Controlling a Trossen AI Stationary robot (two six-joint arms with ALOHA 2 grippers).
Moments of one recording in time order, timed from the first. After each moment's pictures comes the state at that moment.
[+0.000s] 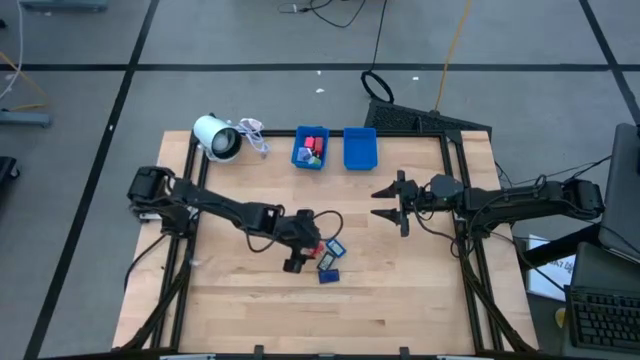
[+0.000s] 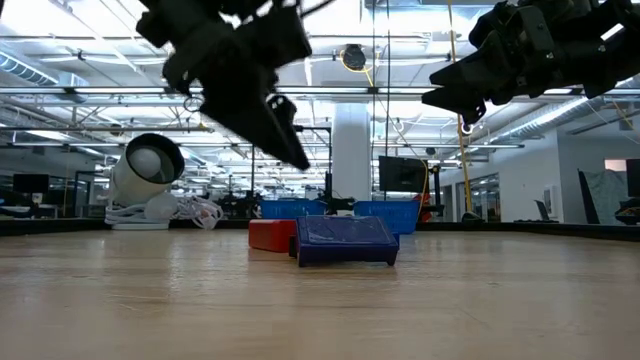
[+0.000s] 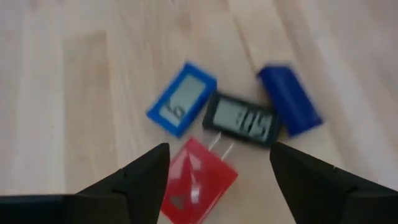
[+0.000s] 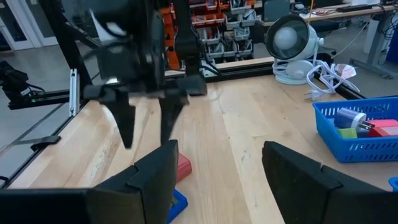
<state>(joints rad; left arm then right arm) -0.16 1.71 1.02 -0.18 0.03 0.08 -0.13 0.90 0.29 0.49 -0.13 0.12</state>
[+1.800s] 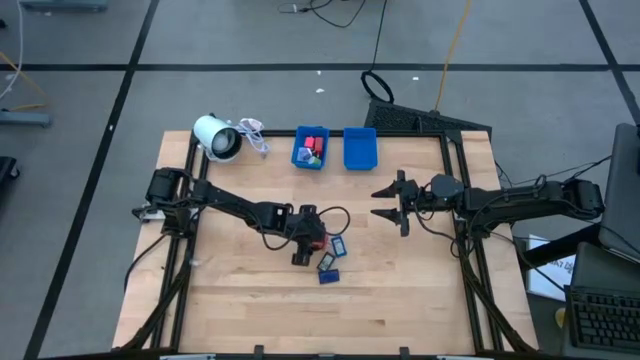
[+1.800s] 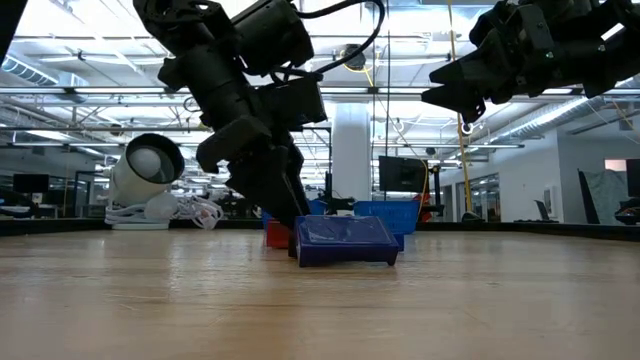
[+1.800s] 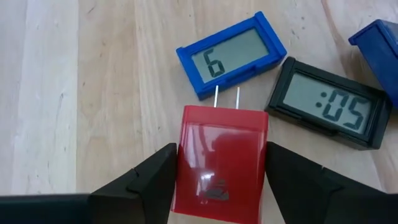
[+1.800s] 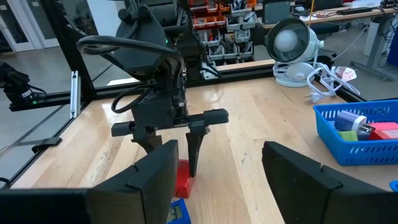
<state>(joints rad) -0.09 1.85 1.02 -0.11 -0.03 0.08 -0.13 0.90 0.29 0.50 -0.13 0.12</state>
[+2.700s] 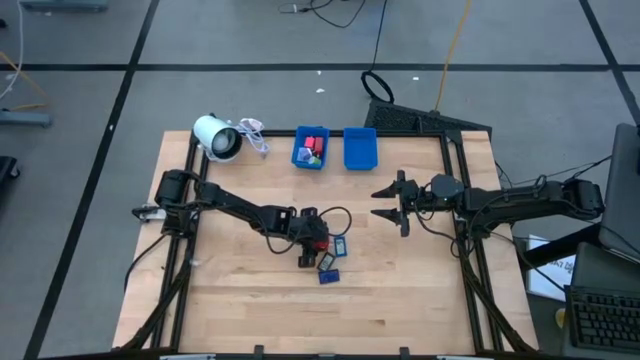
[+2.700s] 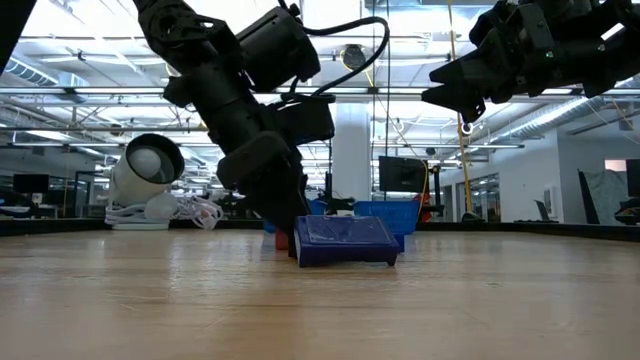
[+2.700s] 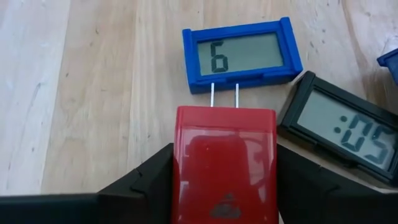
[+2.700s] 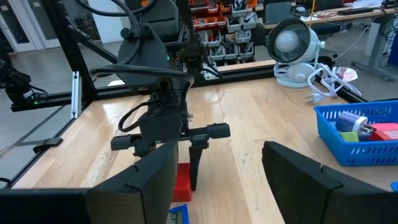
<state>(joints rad) -0.10 1.93 1.02 -0.02 -0.03 -0.04 -0.13 0.90 0.29 0.50 -0.13 0.12</state>
